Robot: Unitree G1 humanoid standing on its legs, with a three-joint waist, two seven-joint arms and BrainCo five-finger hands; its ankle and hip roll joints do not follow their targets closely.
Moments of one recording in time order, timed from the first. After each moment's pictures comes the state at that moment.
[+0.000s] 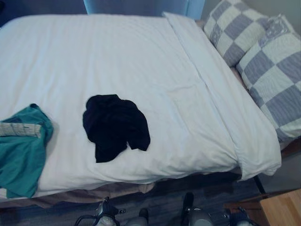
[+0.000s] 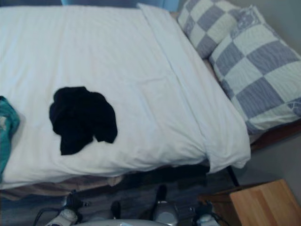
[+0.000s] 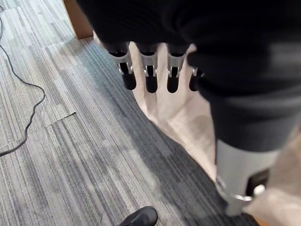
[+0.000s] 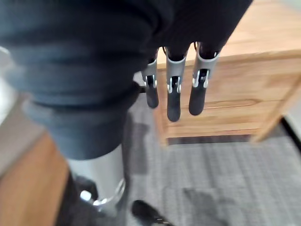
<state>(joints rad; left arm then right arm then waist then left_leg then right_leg) -0.03 0.27 -0.23 1.19 0.13 0.03 0.27 -0.05 -0.21 0.17 1.17 -0.06 0.07 -0.36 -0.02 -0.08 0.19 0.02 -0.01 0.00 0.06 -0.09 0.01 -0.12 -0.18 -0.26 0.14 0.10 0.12</state>
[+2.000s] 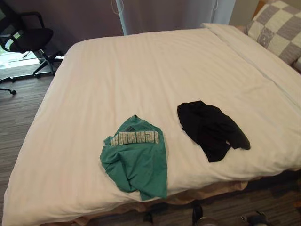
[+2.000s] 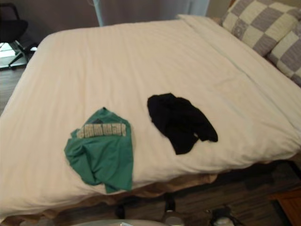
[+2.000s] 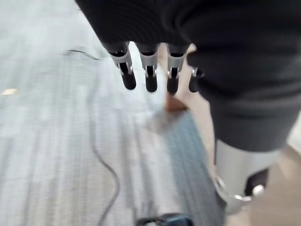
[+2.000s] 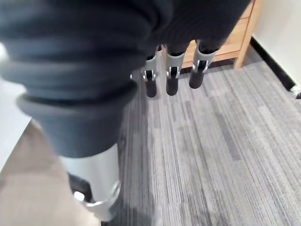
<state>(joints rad) 0.14 0.26 0.18 1.36 0.00 0.03 0.23 0.01 -0.37 -0.07 1.18 -0.02 0.07 -0.33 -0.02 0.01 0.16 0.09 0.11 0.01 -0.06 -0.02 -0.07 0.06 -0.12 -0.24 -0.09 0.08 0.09</state>
